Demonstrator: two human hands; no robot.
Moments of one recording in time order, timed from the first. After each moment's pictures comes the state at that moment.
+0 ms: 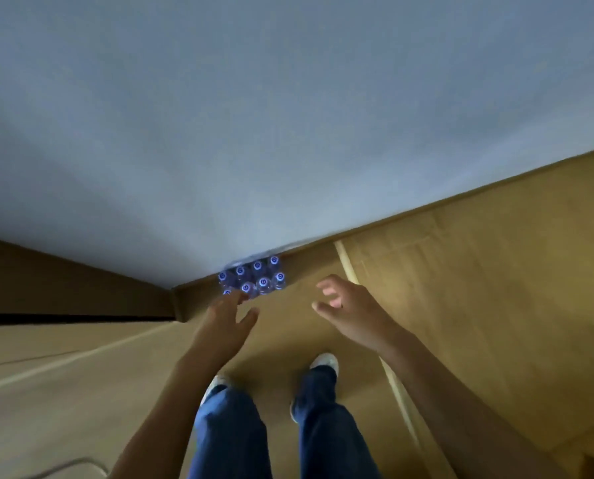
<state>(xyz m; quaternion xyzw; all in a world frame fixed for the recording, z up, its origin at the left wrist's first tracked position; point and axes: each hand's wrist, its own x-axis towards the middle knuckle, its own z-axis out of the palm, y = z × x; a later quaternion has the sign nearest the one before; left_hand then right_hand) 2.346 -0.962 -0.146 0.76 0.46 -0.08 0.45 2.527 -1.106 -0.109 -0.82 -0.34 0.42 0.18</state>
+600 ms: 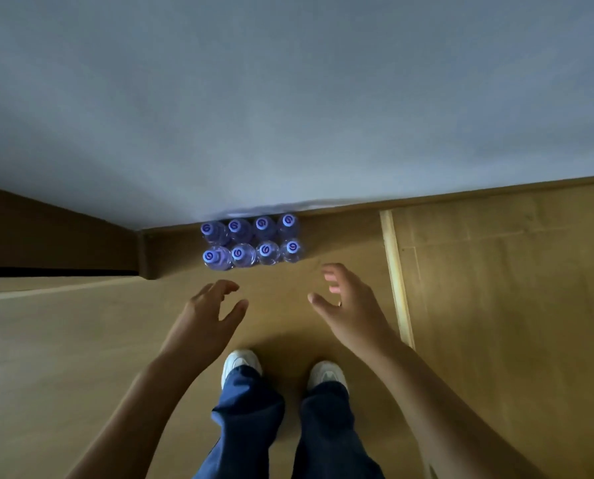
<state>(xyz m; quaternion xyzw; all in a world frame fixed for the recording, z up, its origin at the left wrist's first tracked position) 2.365 -0.959 -0.457 0.73 0.53 -0.06 0.43 2.565 -1.072 -0.448 -0.80 -0.35 0.44 0.21</state>
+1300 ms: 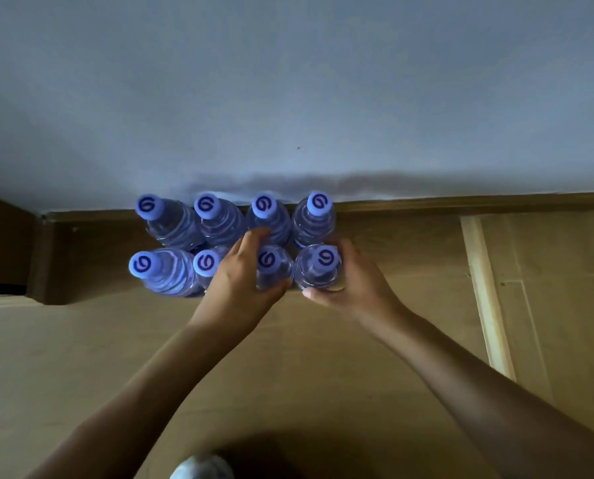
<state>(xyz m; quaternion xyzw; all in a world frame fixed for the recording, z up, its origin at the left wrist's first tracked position) 2.432 -0.910 -0.788 0.78 0.46 0.11 0.41 2.602 -0.993 -0.814 -0.75 -0.46 0.38 0.27</state>
